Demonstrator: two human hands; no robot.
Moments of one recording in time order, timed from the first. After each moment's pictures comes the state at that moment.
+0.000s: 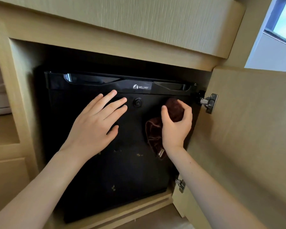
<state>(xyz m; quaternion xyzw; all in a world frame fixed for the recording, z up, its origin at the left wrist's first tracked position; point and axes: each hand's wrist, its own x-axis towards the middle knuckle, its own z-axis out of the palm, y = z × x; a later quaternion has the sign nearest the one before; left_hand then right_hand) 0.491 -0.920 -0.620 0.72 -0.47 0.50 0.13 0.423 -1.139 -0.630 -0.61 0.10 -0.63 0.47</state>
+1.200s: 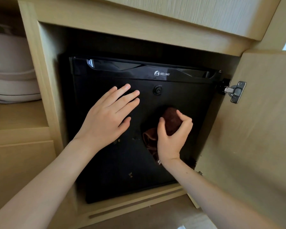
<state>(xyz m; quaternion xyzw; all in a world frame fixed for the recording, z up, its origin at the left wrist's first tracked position) 0.497 -0.901 -0.634 0.71 -0.47 0.51 0.13 0.427 -1.086 -0.697 -0.66 0.09 -0.61 0.43</state>
